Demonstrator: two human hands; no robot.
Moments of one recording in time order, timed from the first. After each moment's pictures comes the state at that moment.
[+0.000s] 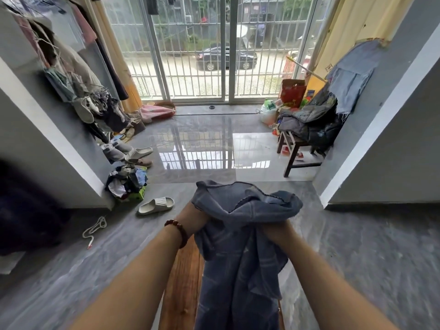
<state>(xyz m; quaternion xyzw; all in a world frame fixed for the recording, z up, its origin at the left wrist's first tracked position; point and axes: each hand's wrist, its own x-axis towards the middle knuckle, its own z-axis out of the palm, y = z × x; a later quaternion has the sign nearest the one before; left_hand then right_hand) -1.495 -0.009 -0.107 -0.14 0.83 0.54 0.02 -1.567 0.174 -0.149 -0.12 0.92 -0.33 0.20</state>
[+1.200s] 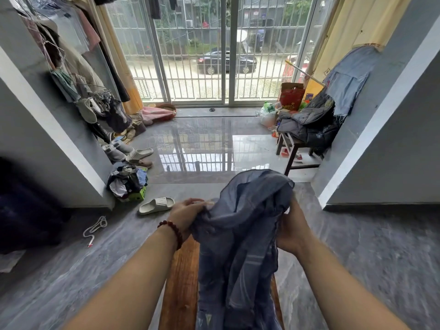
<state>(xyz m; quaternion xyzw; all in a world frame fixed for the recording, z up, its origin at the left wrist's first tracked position) -1.476 -0.028 -0.132 -0.36 0.57 0.74 0.01 -1.552 0.199 -0.130 0.10 0.38 -0.81 0.42</state>
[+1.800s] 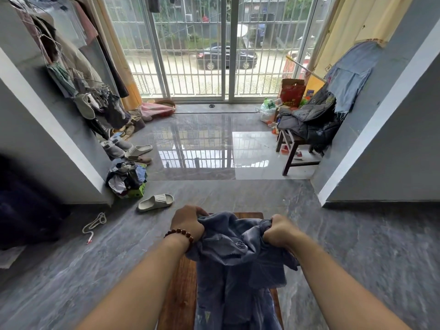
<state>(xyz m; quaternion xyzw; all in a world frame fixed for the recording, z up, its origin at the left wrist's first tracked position) -1.467 -0.023 -0.148 -0.26 0.90 0.33 0.03 -1.552 0.192 -0.142 -0.04 0.90 -0.28 0.32</state>
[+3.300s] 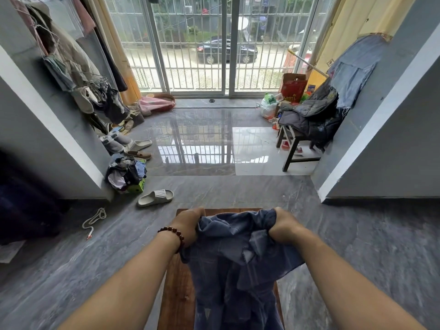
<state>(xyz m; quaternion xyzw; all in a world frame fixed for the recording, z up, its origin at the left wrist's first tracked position) -1.461 -0.046 -0.164 -0.12 0.95 0.24 0.15 -1.567 0.196 -0.161 -0.09 0.92 -0.24 0.30</state>
